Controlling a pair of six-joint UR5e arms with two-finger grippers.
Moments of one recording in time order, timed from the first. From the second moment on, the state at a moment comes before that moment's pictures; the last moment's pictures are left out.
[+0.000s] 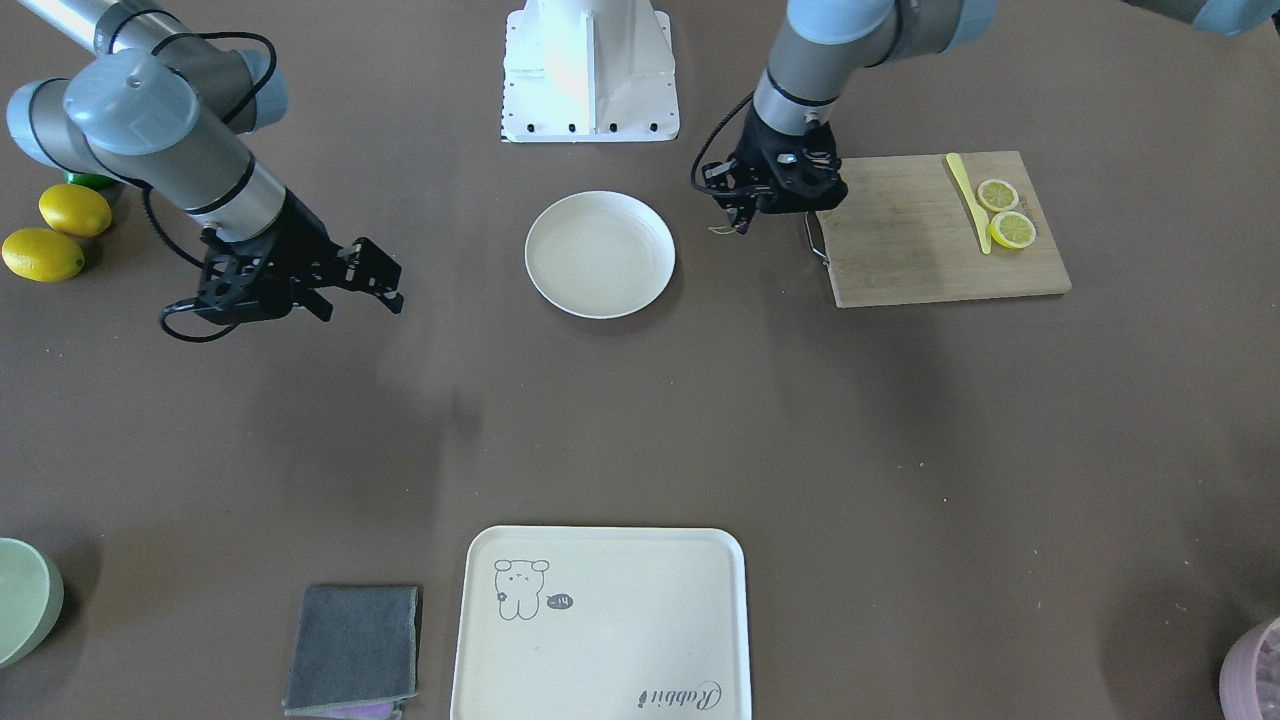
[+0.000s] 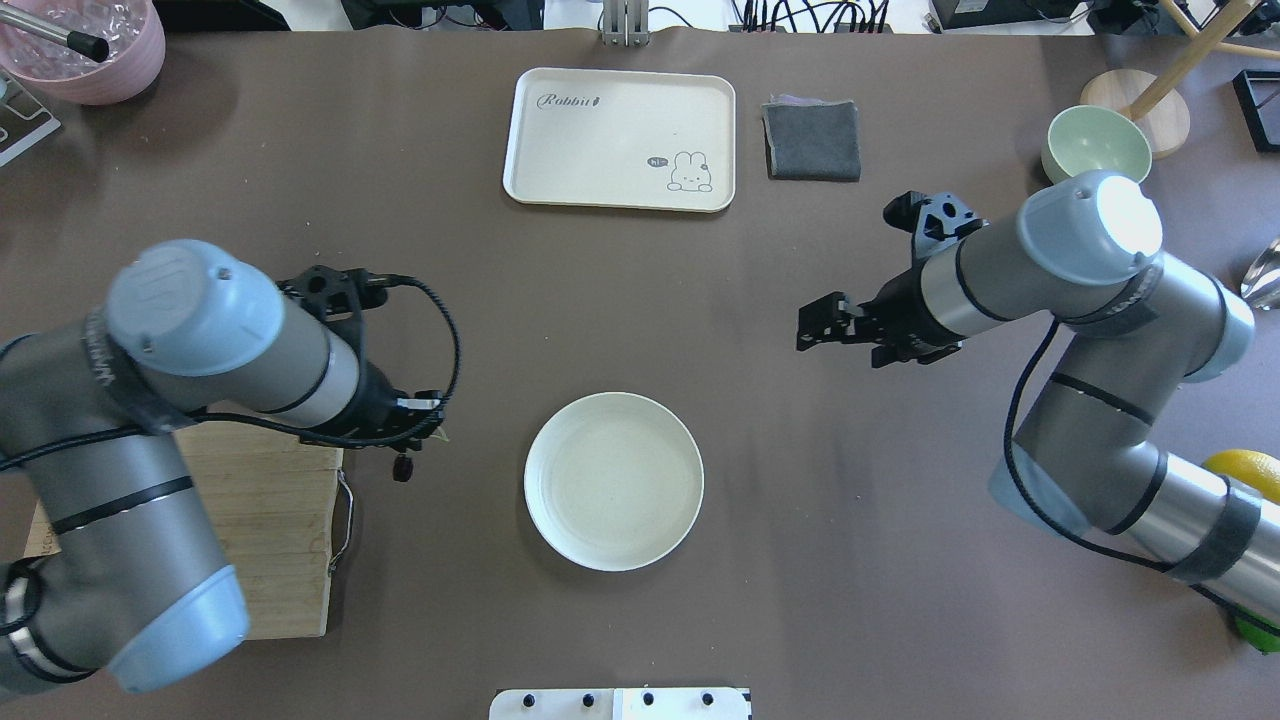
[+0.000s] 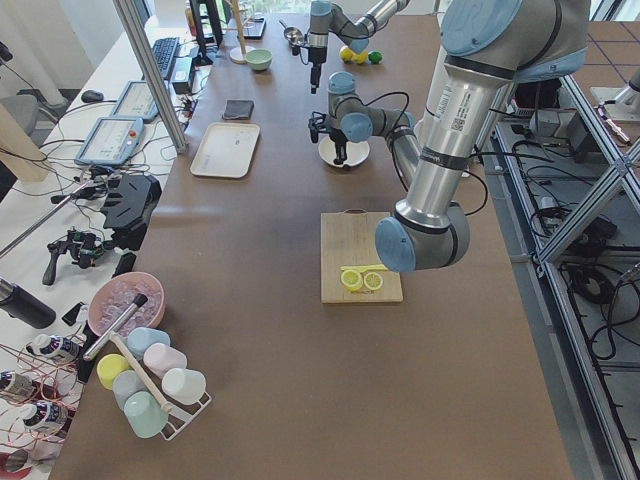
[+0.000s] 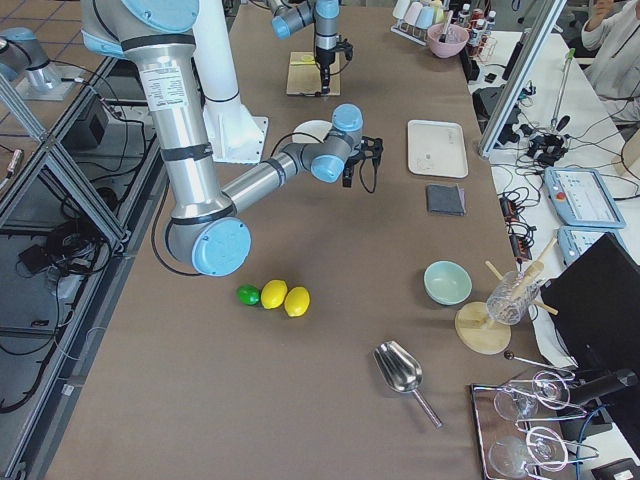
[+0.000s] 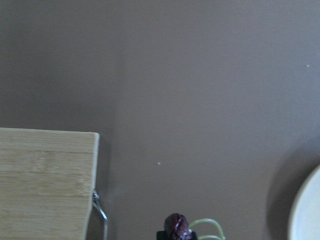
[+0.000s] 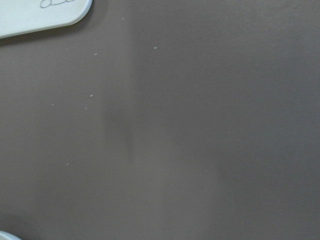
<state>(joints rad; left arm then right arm) -0.50 -2.07 -1.95 -1.53 -1.97 -1.41 0.78 -1.35 1.80 -1.07 2.14 1.21</state>
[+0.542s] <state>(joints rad) -0.41 -2.25 -1.77 -1.59 -1.88 -1.48 0.86 -1.47 1.79 -1.07 2.16 1.02</state>
